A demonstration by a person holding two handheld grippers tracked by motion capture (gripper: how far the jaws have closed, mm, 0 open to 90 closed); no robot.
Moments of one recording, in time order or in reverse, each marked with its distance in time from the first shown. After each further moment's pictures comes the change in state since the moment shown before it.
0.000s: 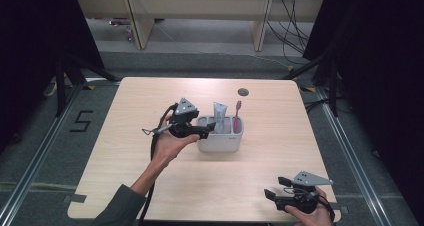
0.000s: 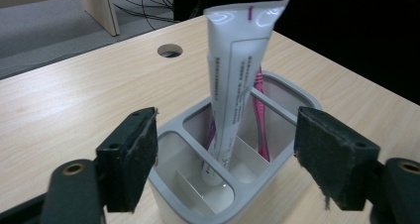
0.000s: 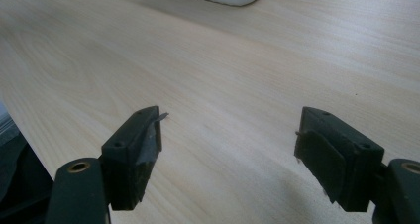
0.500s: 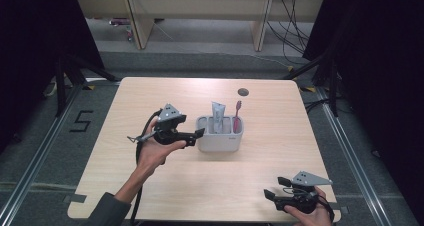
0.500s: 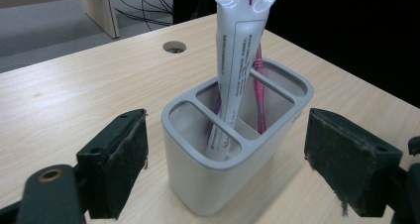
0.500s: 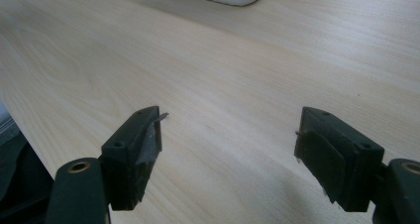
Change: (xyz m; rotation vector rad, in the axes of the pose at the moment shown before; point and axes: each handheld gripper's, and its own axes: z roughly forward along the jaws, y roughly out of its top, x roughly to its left) left arm 0.011 -0.018 -0.035 -0.027 -0.015 -0.015; right arm 0.001 0.000 0.001 0.000 -0.001 -0.012
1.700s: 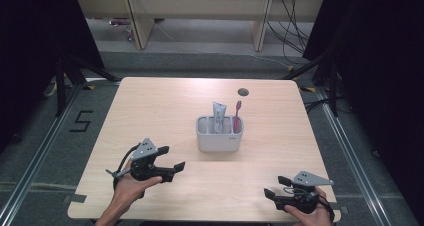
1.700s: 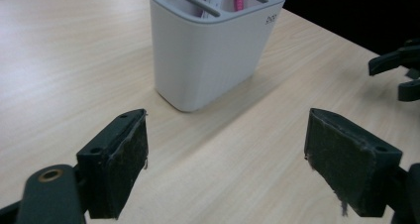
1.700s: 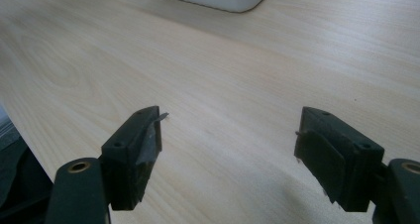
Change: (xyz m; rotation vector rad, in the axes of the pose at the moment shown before) left arm 0.000 -0.090 -0.054 0.018 -0.079 -0.058; right arm 0.001 0.001 -0.001 -0.016 -0.004 0.010
